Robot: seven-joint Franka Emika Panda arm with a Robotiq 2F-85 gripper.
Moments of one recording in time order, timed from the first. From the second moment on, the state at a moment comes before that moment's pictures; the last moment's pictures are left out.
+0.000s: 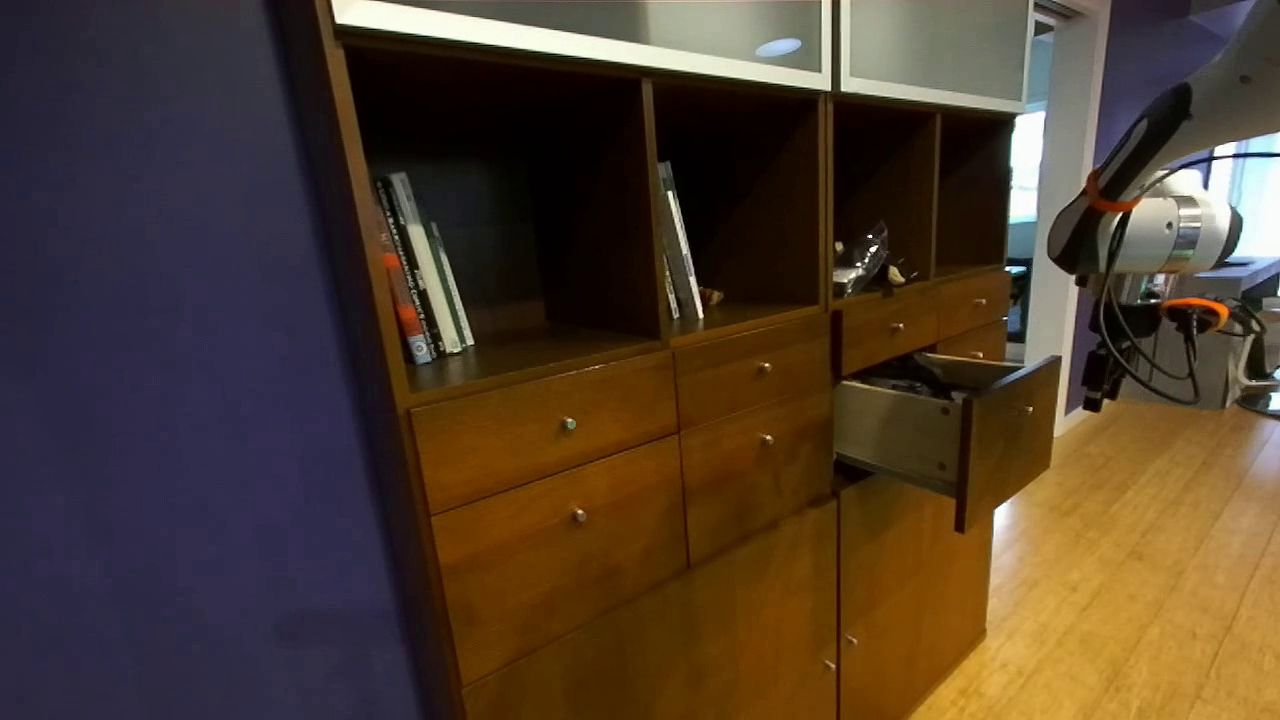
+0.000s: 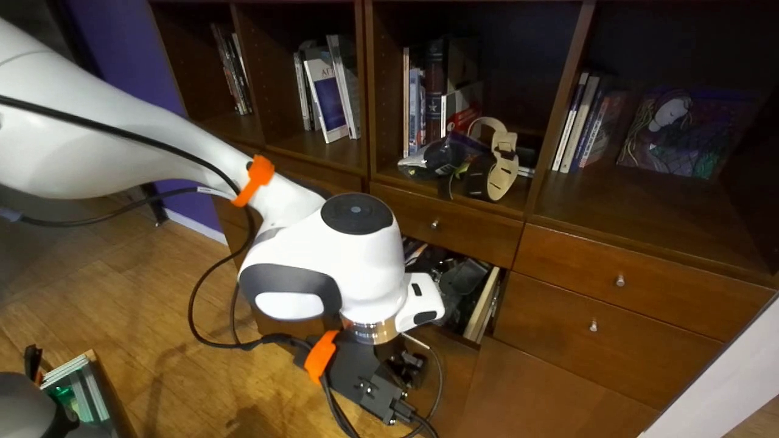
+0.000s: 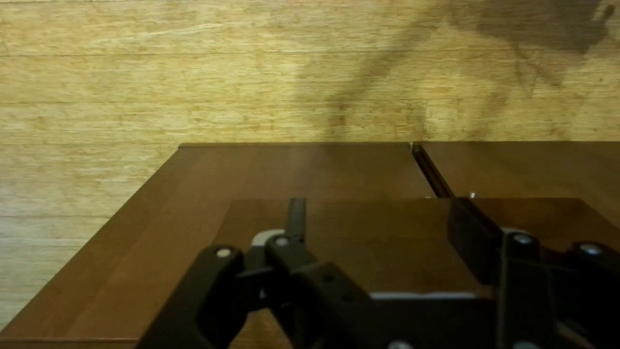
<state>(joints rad) -0.44 0.15 -0.31 -2.19 0.15 2.44 -1.02</state>
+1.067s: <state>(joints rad) -0.31 0.12 -0.25 -2.14 0.31 2.43 -1.06</state>
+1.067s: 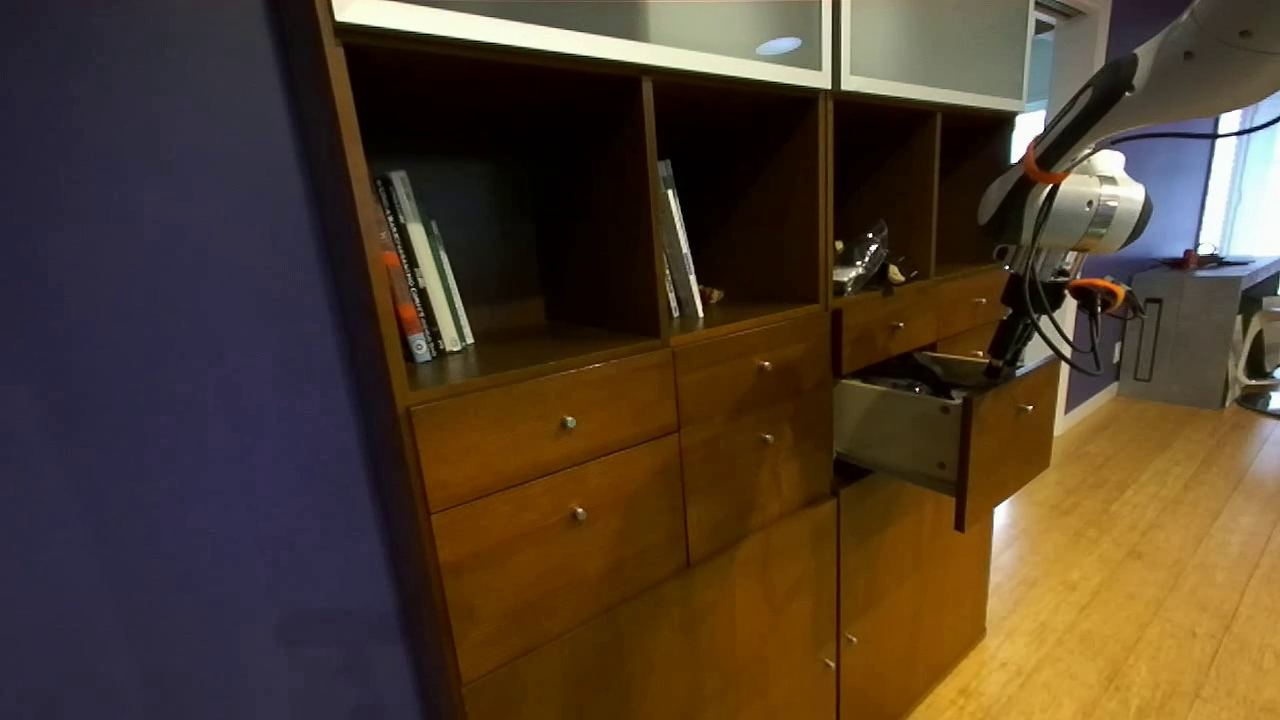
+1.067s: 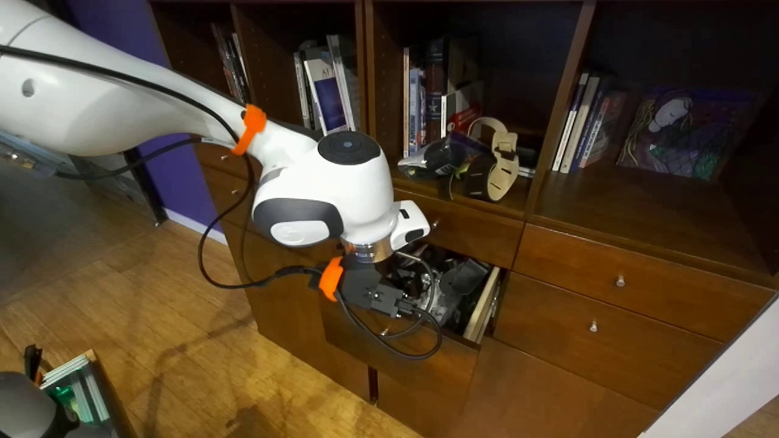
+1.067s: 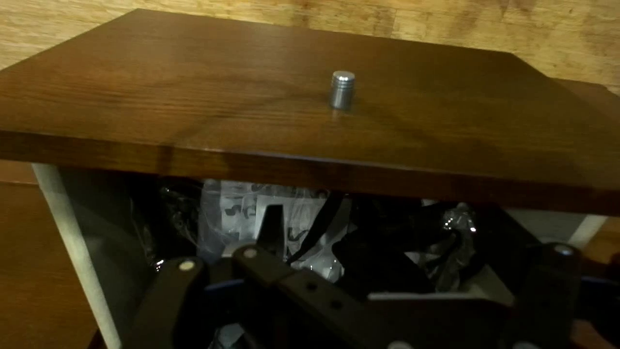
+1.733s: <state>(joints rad) -0.30 0.13 -0.24 -2.11 0.08 2.39 -0.93</state>
